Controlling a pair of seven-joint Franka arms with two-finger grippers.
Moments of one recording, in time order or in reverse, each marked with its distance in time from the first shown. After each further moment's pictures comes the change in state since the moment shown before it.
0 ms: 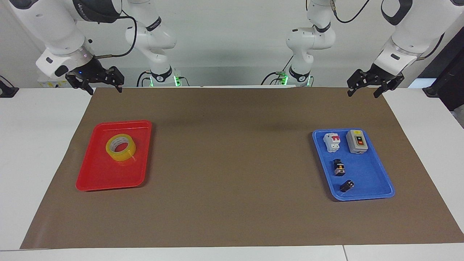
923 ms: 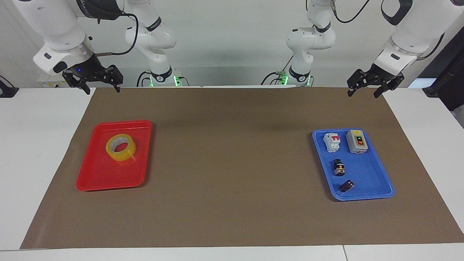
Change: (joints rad) left arm 0.000 0.000 0.000 0.000 0.000 0.000 0.000; right arm 0.045 0.015 -0.012 0.044 -0.036 0.002 0.000
